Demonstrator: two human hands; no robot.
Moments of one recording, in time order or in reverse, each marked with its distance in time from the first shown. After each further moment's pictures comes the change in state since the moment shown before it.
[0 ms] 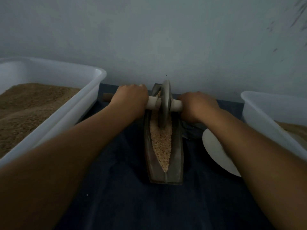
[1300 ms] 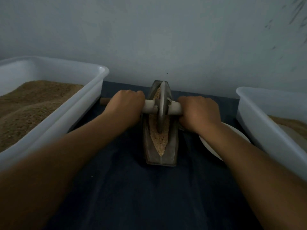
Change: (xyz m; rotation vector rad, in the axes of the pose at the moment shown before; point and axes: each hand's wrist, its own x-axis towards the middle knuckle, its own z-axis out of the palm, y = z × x) left_hand -0.047 0.007 -0.005 0.085 0.027 0.037; right_hand -0.067 -0.009 0.004 -0.017 0.335 -0.084
